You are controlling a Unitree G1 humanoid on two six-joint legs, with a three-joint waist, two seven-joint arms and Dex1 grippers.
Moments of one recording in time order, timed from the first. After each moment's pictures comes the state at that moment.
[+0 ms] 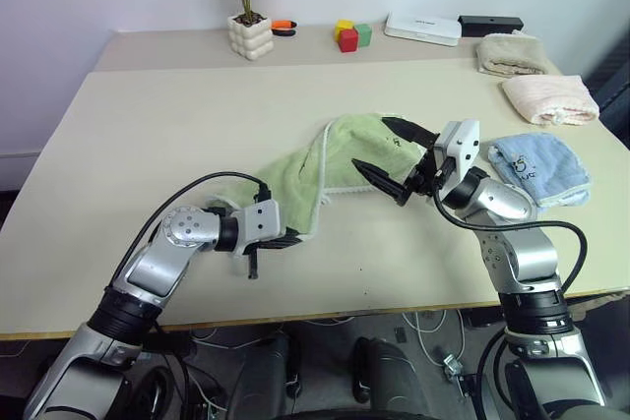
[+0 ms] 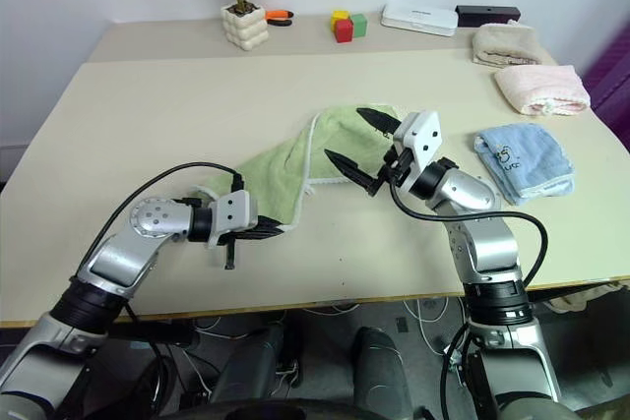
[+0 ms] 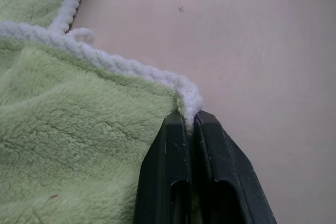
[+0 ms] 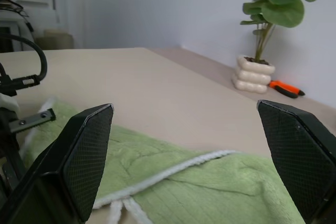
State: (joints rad) left arm -0.38 0.63 -0.28 -0.03 -0.10 0.17 -1.10; right arm -0.41 -0.44 -0.03 -0.09 0.38 0.10 0.79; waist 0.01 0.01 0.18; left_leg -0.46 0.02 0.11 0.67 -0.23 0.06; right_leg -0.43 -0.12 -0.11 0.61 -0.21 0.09
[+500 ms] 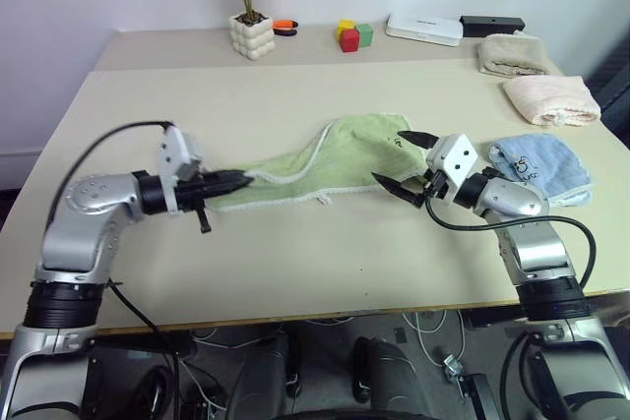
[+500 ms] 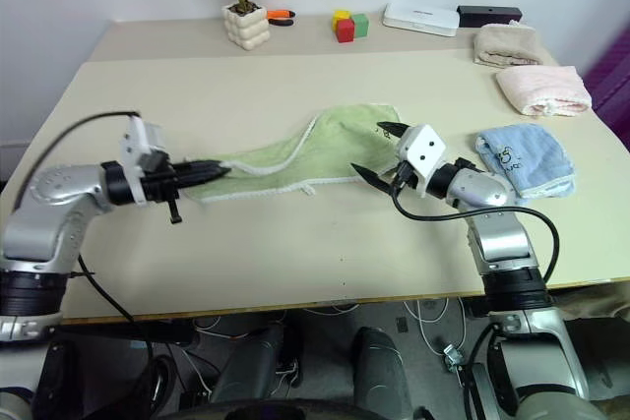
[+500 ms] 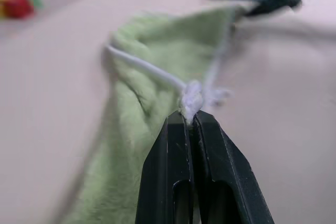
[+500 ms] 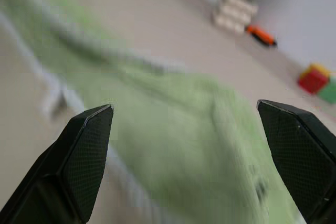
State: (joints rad) left arm -0.43 0.72 0.13 -0.01 -0.44 0.35 -1.11; right arm -0.44 -0.60 0.02 0.20 0.14 -0.12 0.84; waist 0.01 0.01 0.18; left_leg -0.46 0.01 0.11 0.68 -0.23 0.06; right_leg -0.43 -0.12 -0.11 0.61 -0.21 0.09
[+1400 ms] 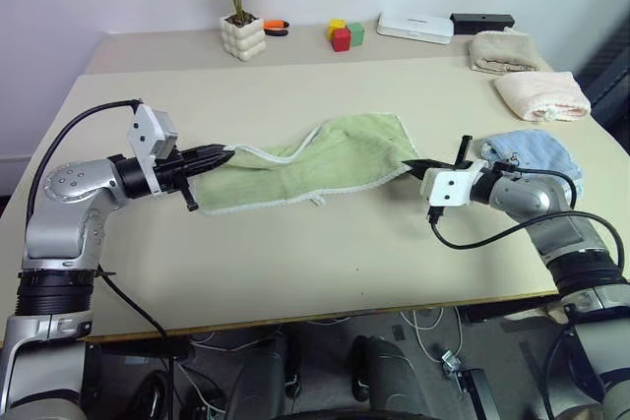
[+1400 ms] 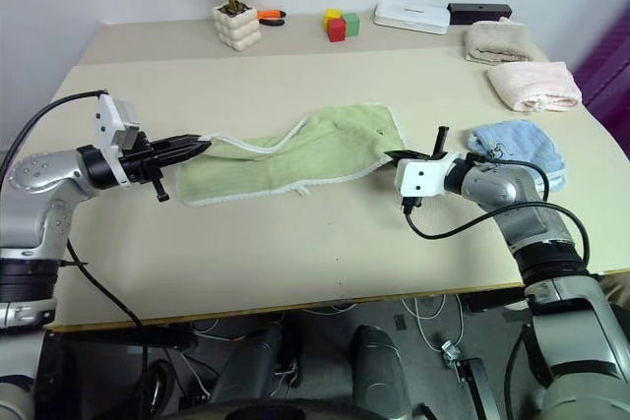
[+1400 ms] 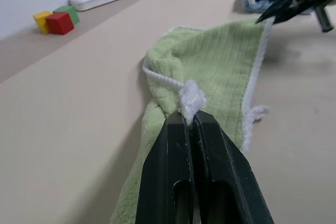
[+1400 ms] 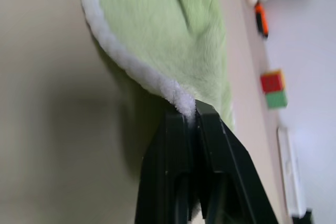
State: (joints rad) left arm -0.47 0.73 0.15 0.09 -0.42 0.28 -1.09; right arm -0.58 -0.79 0.18 0.50 -0.27 -0.65 0.68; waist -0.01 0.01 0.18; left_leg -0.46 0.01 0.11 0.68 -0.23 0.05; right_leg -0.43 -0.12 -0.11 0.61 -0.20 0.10
